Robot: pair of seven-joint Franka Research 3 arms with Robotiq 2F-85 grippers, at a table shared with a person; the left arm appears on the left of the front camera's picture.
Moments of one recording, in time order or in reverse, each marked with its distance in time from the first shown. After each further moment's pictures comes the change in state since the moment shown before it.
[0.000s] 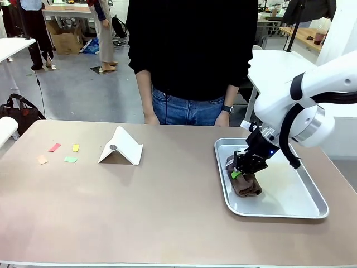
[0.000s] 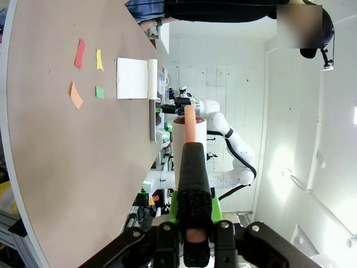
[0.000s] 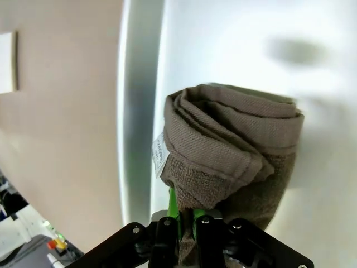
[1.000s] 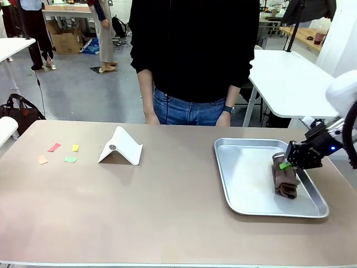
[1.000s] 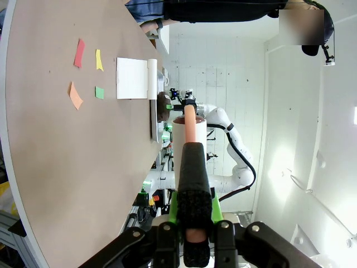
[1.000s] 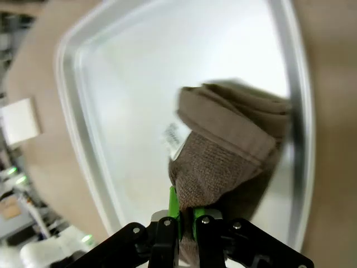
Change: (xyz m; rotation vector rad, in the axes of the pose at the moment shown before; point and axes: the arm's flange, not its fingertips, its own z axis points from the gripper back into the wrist) left arm 0.000 0.000 0.000 0.001 0.000 -0.001; right arm -0.032 -0.132 0.101 0.197 -0.147 -0.231
